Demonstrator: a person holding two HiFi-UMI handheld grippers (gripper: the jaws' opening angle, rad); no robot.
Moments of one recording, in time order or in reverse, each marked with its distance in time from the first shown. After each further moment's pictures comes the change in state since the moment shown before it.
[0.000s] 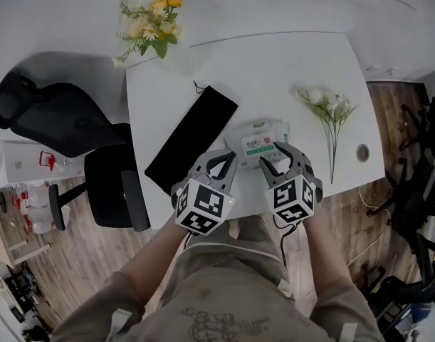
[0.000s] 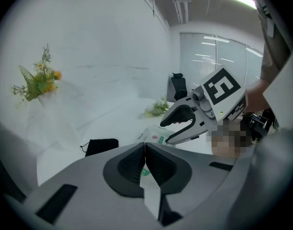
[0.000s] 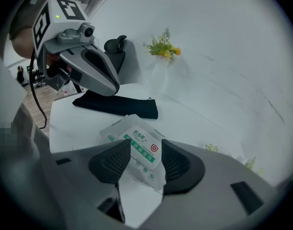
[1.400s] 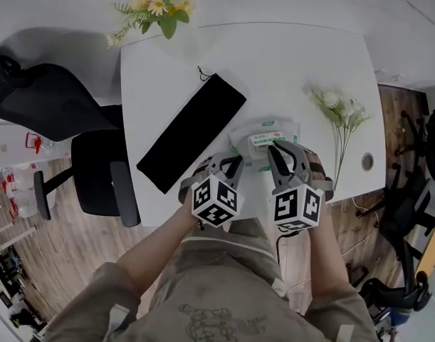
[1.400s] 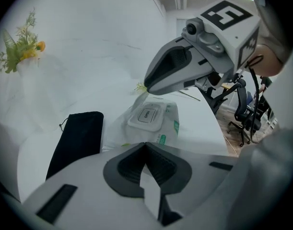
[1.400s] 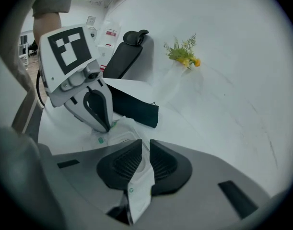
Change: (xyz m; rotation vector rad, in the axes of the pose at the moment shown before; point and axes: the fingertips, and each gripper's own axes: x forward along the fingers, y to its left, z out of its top) left arm 0.066 -0.022 -0.075 0.036 0.137 -0.079; right arm 0.010 -0.007 0.023 -0.289 0.005 -0.039
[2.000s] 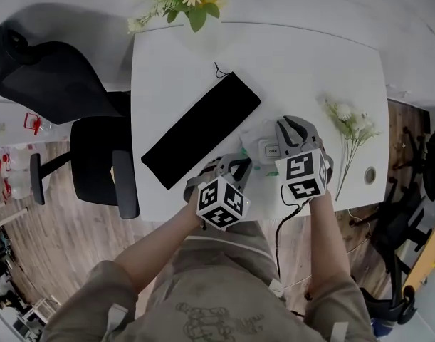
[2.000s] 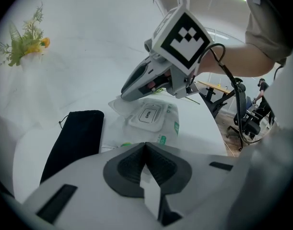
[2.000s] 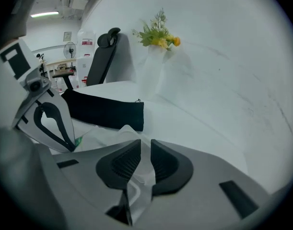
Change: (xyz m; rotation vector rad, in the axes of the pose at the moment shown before) left arm -0.002 -0.001 0.001 -0.032 -0.037 -0.015; right arm 0.064 -0.044 0.004 0.269 0.001 0.014
